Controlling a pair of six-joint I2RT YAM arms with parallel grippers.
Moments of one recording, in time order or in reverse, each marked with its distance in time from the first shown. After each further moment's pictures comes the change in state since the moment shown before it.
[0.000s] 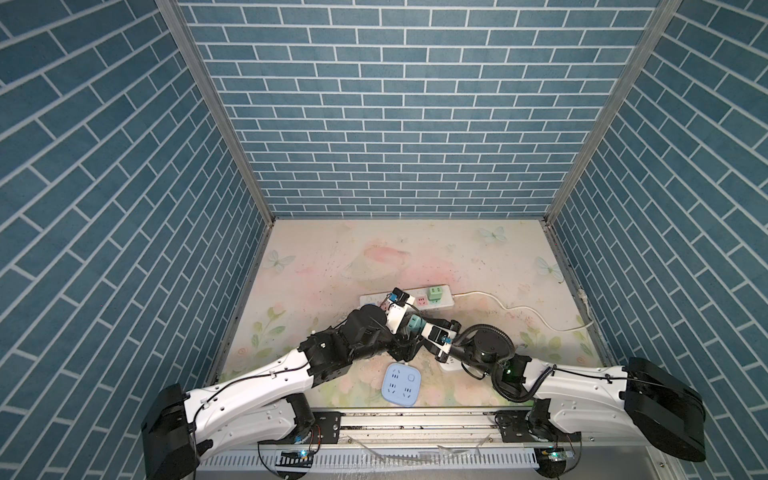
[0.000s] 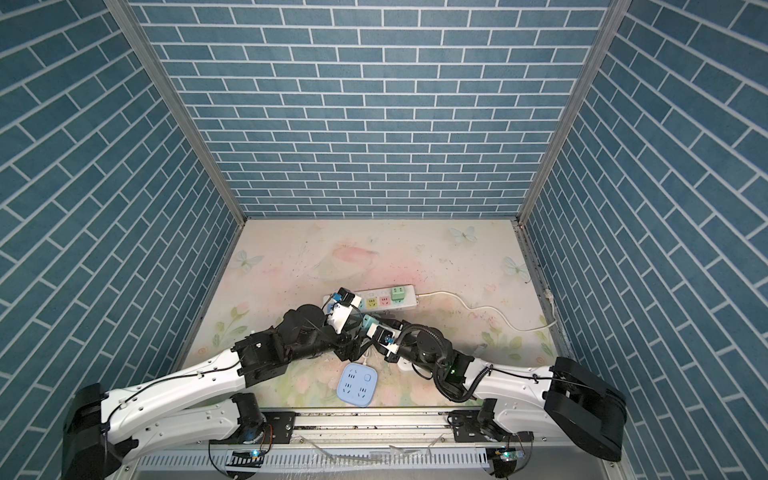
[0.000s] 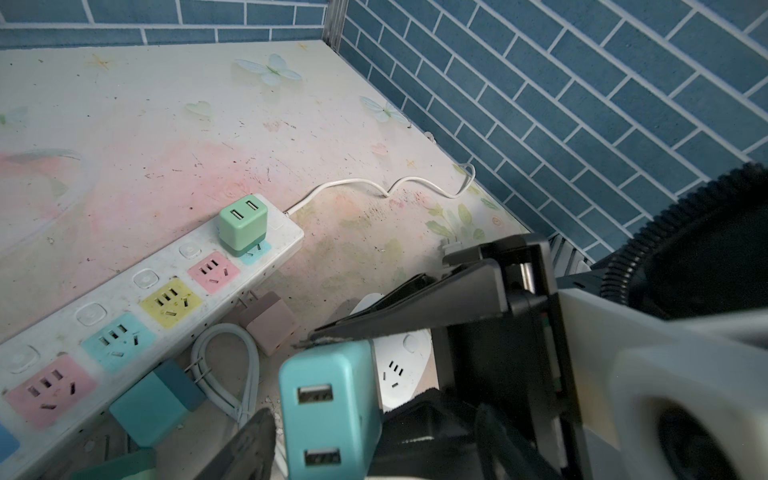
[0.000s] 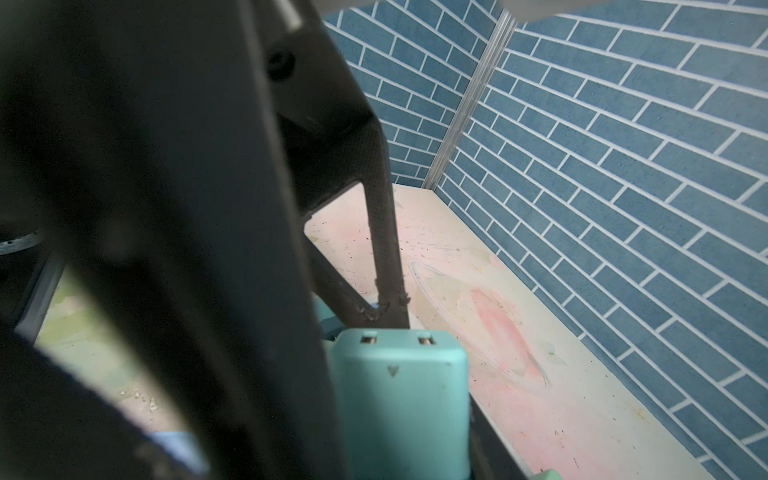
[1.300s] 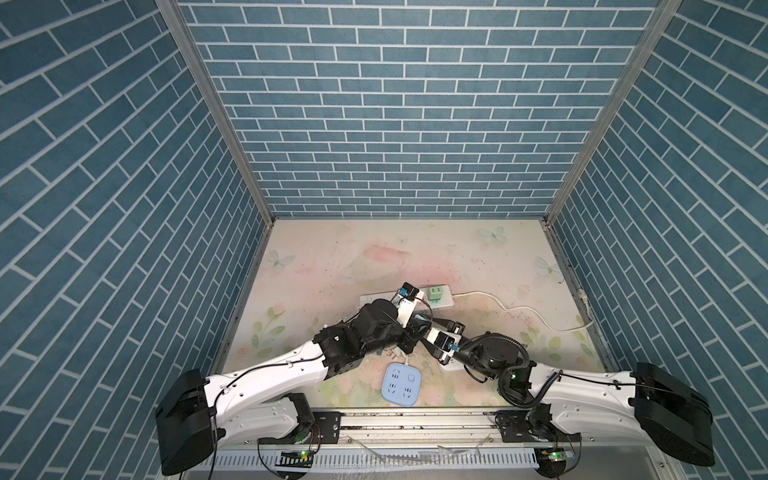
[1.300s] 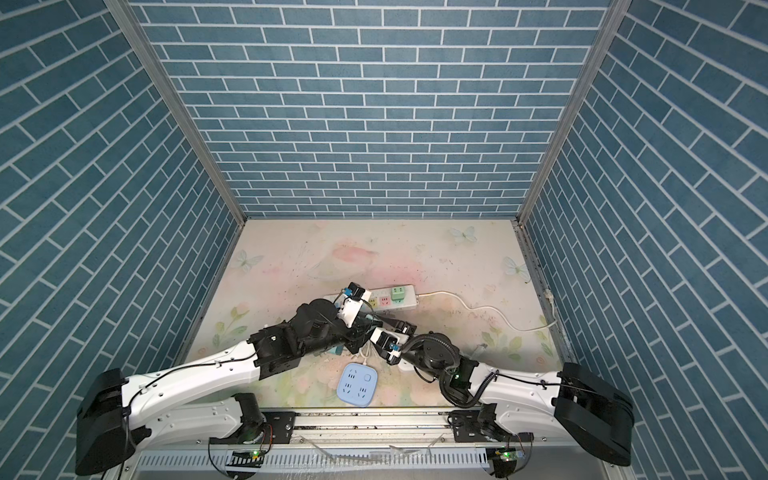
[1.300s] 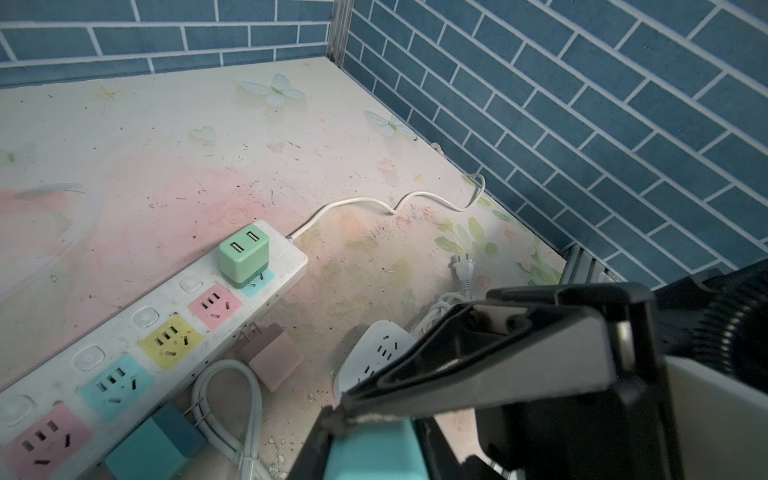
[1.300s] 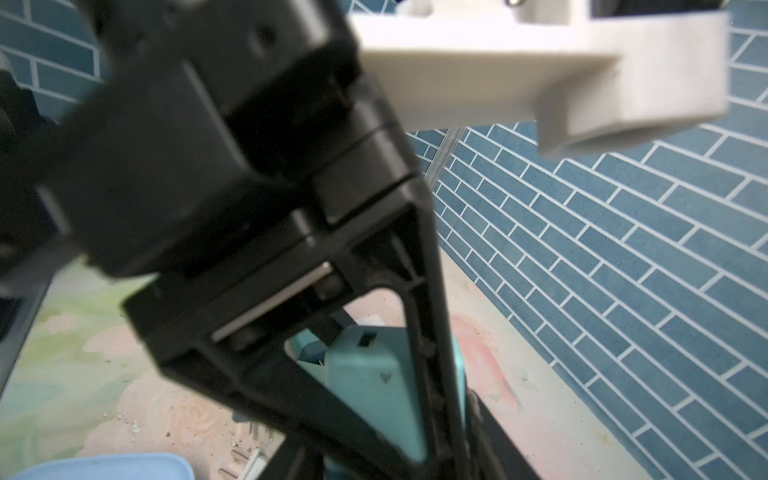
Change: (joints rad) left arm -0.002 0.110 0.044 0.065 -0.031 0.060; right arm 0.030 -0.084 -0.049 0.063 0.044 -0.033
